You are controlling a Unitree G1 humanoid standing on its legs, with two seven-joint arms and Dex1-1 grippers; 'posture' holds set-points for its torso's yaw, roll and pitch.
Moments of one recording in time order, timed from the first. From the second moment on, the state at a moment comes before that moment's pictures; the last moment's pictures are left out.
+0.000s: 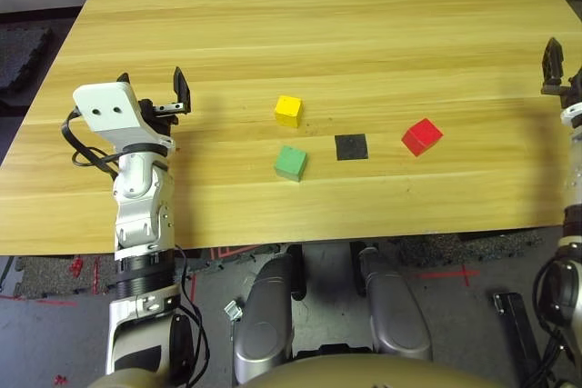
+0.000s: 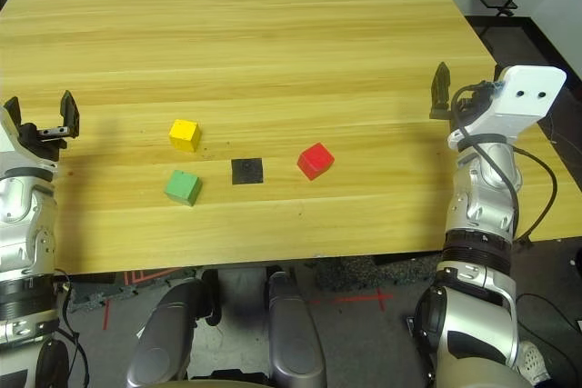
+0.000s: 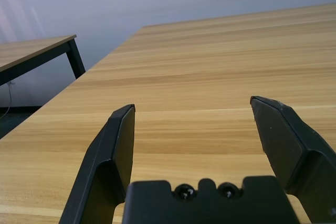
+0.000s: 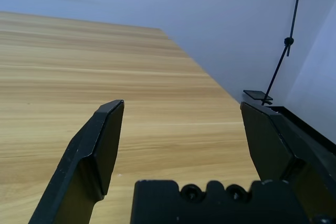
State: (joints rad) left arm -0.31 0.32 0.35 0.02 -0.19 -0.03 -0.04; right arm -0.61 -0.58 -0.44 0.57 0.26 -0.20 0.28
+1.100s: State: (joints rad) left arm -0.61 0.66 0.10 0.37 -0.51 0.06 -1.29; right arm -0.63 -0.57 -0.17 -0.09 0.50 0.96 0.48
